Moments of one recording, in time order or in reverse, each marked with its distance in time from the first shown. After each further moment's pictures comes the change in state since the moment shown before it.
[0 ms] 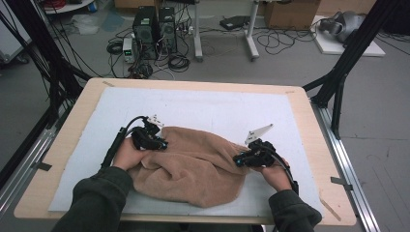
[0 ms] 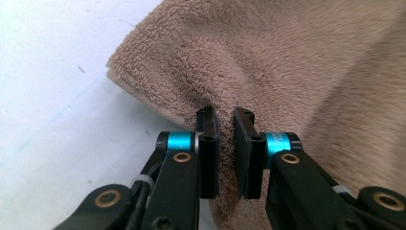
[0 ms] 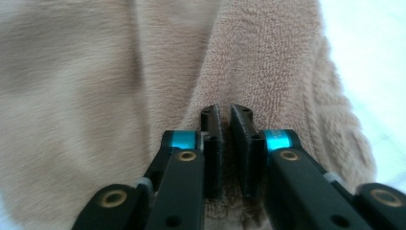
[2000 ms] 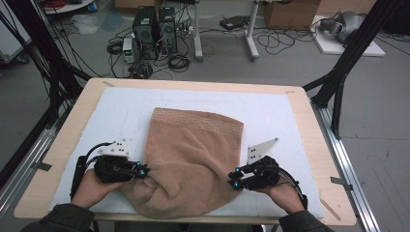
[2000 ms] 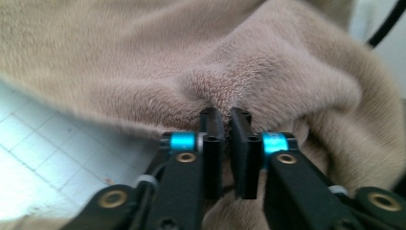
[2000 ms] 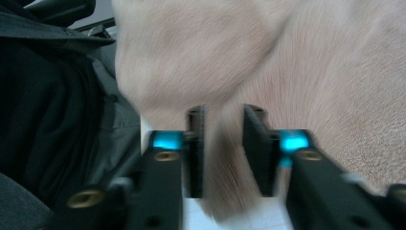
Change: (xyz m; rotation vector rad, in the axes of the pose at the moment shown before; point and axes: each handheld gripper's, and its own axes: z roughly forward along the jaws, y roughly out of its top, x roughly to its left) left arm -0.052 -0.076 -0.097 -0.223 -0.201 0.052; right arm 0.074 0.004 -0.034 -0.100 0.176 -0.140
